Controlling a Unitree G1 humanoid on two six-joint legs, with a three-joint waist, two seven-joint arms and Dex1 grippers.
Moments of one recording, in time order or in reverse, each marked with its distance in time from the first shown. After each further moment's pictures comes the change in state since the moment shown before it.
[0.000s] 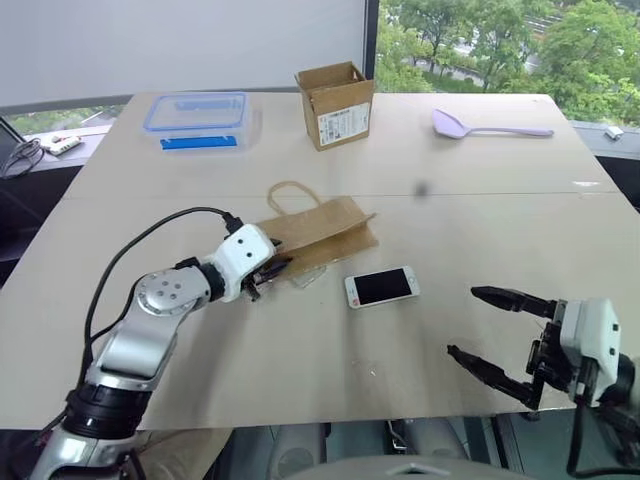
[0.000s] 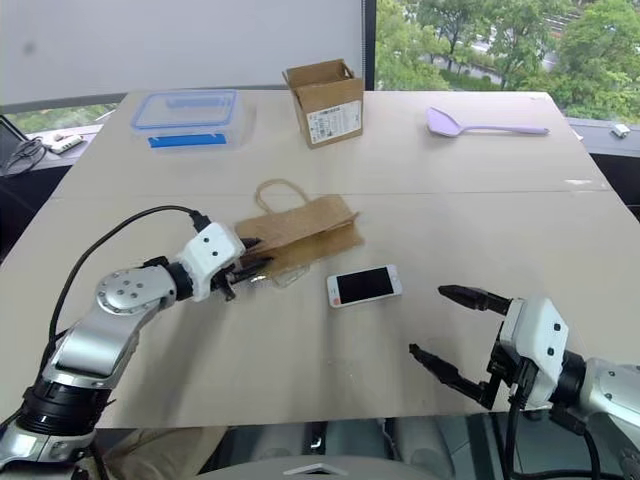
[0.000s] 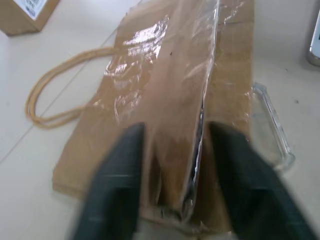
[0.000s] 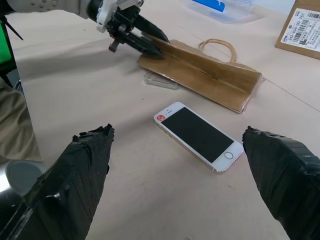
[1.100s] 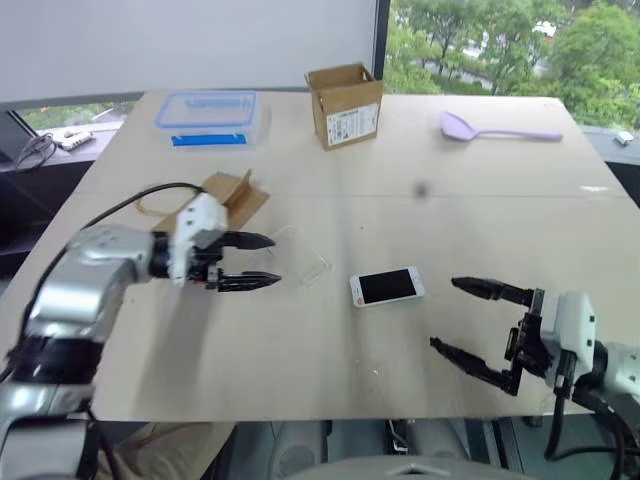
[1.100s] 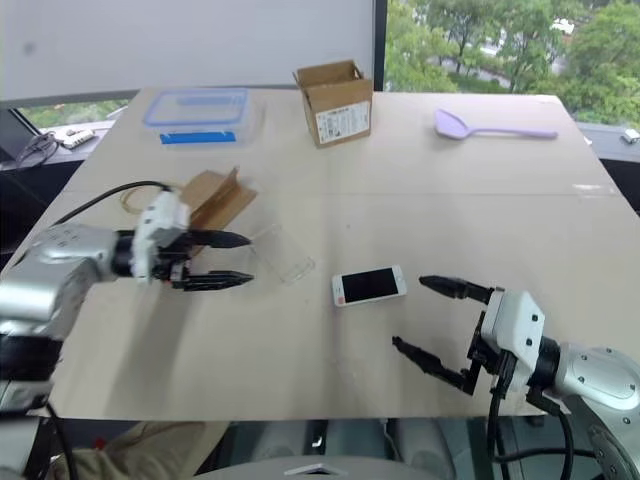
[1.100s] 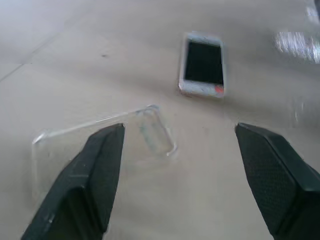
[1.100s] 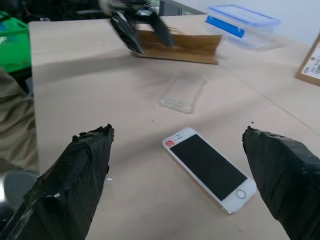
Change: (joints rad) left arm -0.387 0.173 -0.076 0.434 -0.231 -0.025 -0.766; right arm -0.106 0.015 0.130 0.062 -0.057 -0.064 0.036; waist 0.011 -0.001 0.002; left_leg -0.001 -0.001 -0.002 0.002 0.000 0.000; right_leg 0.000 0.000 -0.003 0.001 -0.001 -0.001
